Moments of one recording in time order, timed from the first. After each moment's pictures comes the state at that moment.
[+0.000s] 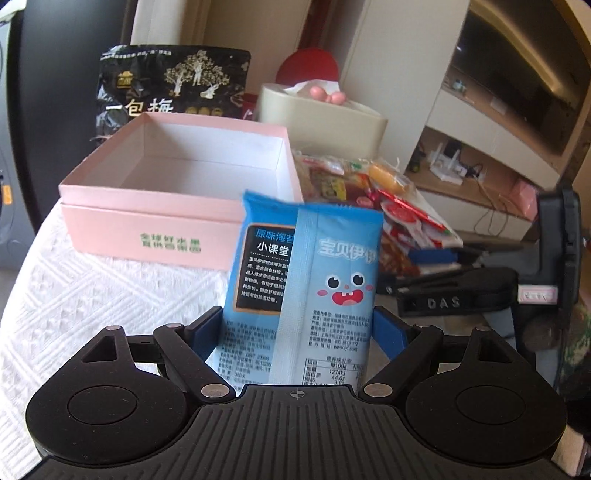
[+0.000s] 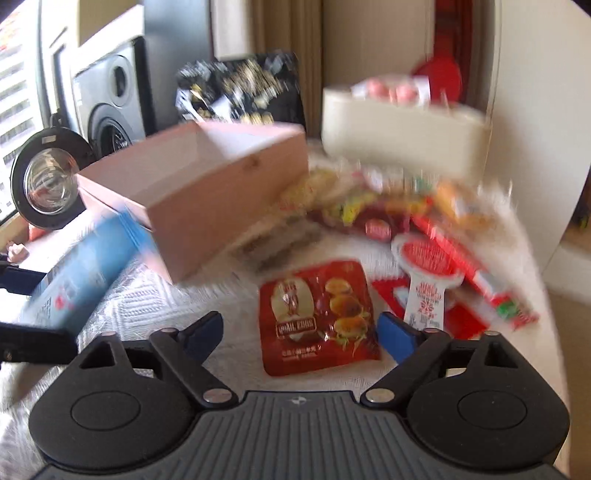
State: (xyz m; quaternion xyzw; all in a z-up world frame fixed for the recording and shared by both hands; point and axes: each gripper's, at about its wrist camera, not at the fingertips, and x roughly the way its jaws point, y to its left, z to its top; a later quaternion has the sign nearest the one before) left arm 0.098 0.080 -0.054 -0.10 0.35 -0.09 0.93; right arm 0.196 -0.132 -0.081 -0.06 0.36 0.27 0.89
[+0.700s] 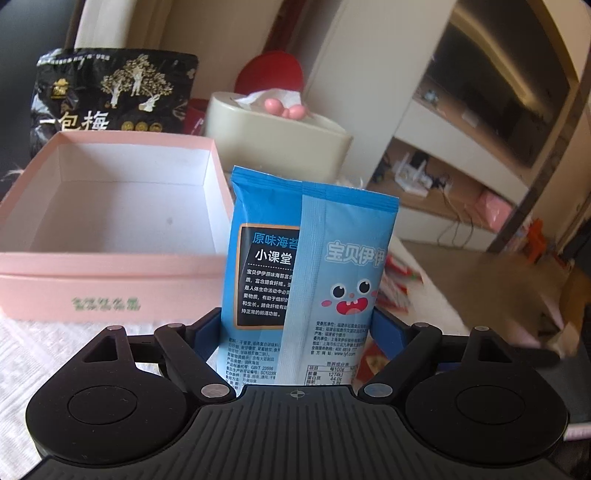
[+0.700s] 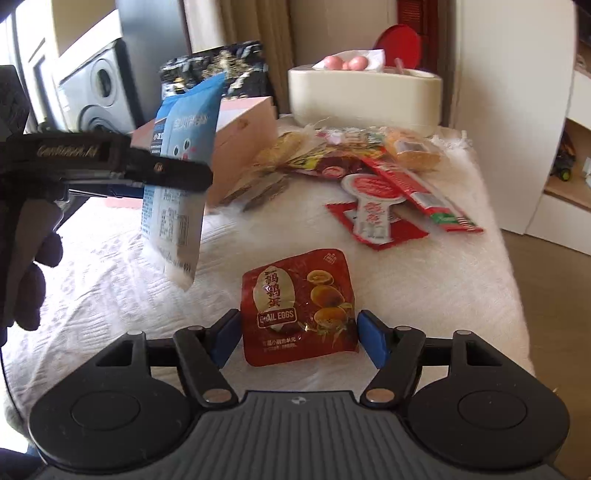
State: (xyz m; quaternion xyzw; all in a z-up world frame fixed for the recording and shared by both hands) left arm 0.148 0.051 -0.043 -0.11 0.35 -0.15 0.92; right arm 0.143 -0.187 -0.075 -0.04 0.39 0.26 0.88
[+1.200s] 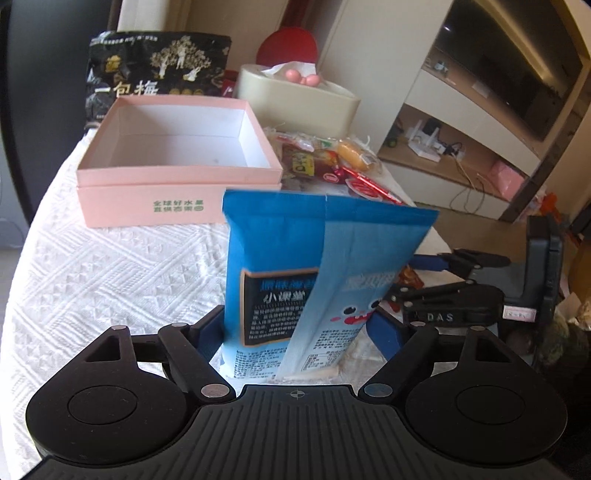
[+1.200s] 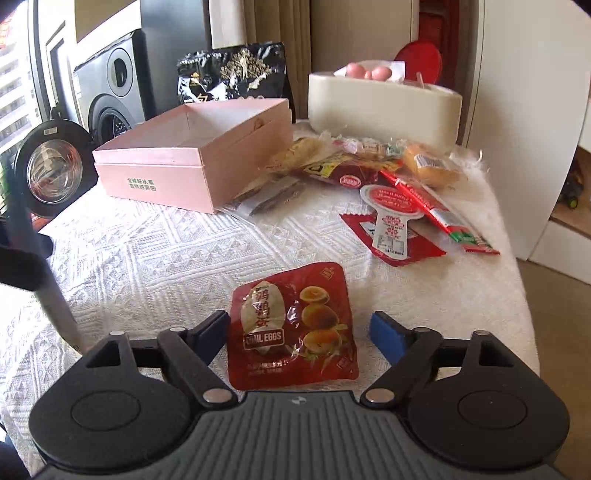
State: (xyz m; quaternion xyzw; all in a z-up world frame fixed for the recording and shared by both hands) left arm 0.056 0.074 -0.023 -0.10 0.40 -0.13 0.90; right arm 0.150 -0.173 -0.085 -0.07 0.37 0.26 0.89
